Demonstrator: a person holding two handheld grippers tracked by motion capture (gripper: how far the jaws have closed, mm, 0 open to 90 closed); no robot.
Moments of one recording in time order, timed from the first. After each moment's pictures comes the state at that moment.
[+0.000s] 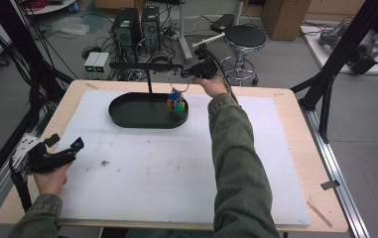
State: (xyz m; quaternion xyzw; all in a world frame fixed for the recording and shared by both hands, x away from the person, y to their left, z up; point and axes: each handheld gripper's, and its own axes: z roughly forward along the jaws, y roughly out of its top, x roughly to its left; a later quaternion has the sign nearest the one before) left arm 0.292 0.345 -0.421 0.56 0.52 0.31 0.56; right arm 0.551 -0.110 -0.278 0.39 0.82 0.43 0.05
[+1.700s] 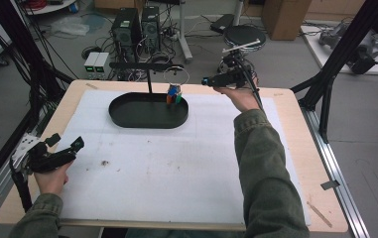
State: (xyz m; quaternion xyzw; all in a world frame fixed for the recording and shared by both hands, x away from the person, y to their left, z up) left arm 0.293 0.345 -0.422 0.56 0.52 0.31 0.57; right arm 0.471 -0.176 -0.248 0.45 0.78 0.39 0.18
